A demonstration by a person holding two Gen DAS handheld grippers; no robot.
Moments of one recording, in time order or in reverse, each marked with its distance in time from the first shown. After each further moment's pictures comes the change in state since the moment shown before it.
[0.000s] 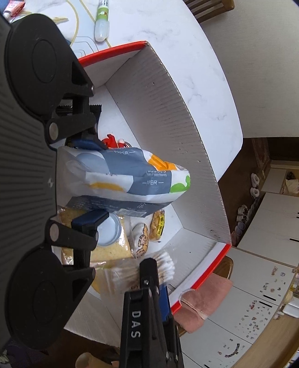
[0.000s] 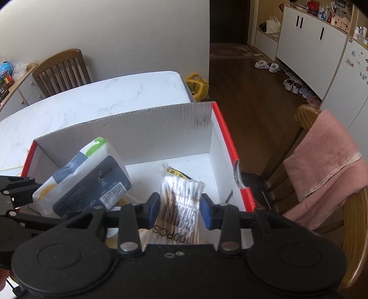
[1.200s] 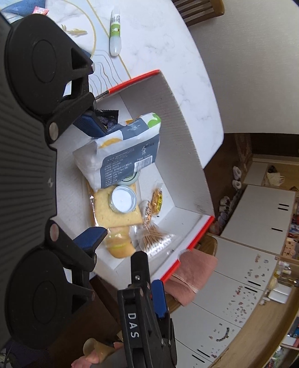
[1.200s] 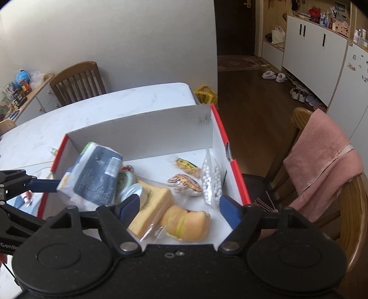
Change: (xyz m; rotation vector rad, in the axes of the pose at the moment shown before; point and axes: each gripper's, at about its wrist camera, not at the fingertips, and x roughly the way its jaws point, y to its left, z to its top) left arm -0.081 -0.012 -0.040 0.008 -0.114 -0.046; right arm -0.063 -0.002 -0.036 -0.018 -0.084 0.082
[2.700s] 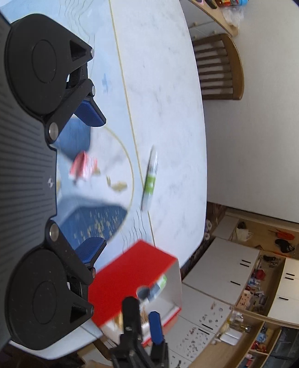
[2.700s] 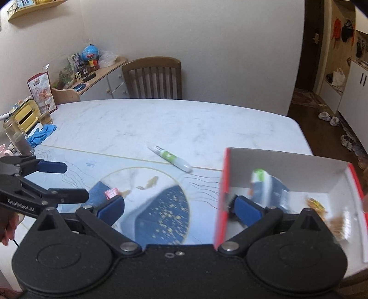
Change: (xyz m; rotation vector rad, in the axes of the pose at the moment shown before) left arm -0.117 0.235 -0.119 -0.208 -0.142 0.144; right arm 0.016 0.242 0.011 -0.250 -0.040 0.161
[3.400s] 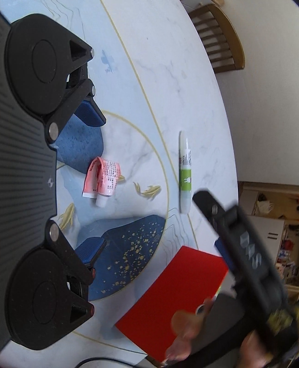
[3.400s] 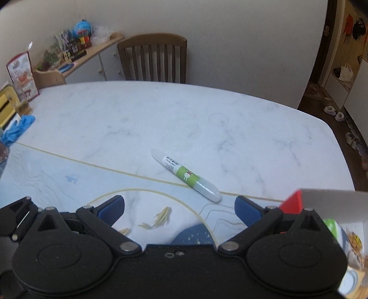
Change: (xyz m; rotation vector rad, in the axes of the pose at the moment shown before) left arm 0.077 0.012 -0.035 0.202 0.060 -0.067; right arm 0.131 0.041 0.052 -0.040 0.108 -0.072
